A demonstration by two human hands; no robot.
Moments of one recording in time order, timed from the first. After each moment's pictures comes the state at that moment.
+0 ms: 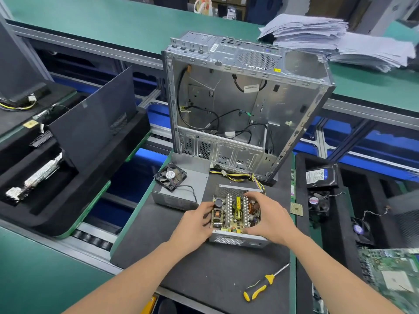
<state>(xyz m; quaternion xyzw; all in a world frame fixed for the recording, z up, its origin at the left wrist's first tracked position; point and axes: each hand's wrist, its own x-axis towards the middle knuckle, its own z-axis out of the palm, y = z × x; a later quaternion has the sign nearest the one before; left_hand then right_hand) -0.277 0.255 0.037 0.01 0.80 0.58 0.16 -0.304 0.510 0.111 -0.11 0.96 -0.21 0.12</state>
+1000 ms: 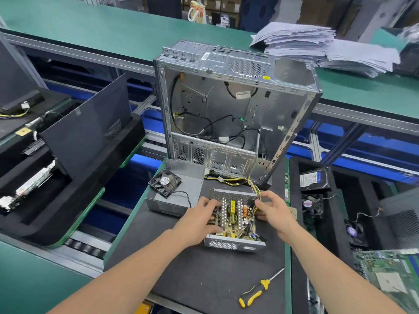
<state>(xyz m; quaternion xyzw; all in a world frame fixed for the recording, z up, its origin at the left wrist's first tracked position) -0.306 0.269 0.076 0.15 0.93 0.29 0.15 -0.331 0.533 0.089 0.16 0.79 -0.58 0.13</state>
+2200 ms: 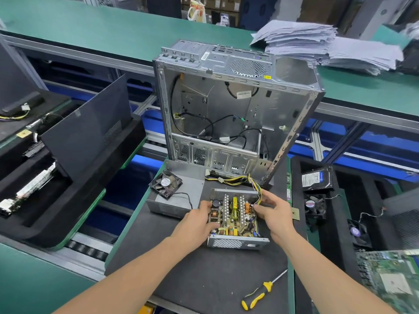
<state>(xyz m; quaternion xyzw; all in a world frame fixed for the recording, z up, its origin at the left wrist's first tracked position) -0.302 0.267 0.062 0.06 0.93 0.33 0.15 -0.332 0.518 0.067 0.19 0.72 -0.67 0.01</state>
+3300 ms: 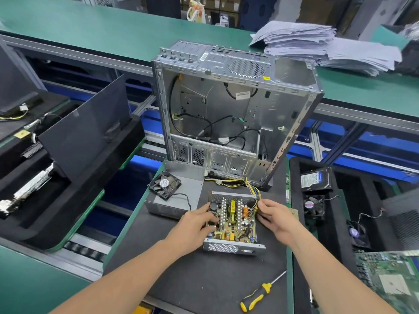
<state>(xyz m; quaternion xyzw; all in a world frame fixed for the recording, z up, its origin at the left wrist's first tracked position) -0.295 0.253 0.058 0.19 0.90 0.39 0.05 -0.336 0.537 0.076 0.26 0.61 -0.72 0.18</state>
